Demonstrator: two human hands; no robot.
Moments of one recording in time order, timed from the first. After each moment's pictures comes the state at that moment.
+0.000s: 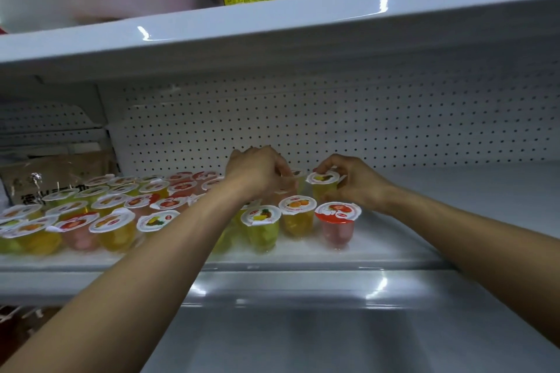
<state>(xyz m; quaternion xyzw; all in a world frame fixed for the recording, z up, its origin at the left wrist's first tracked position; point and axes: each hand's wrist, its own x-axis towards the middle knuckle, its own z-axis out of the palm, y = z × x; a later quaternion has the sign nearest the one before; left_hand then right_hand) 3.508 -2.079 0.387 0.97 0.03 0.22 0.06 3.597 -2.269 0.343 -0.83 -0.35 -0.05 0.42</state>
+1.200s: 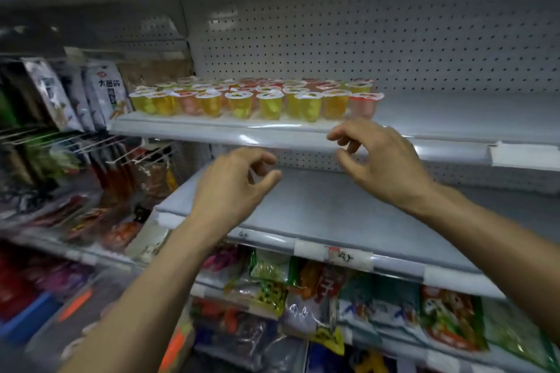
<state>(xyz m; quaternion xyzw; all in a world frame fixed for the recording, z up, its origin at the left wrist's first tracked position) 3.229 -2.120 0.270 0.92 0.10 0.33 0.18 3.364 -2.316 0.287 -0.79 -0.47 -0.27 0.29</state>
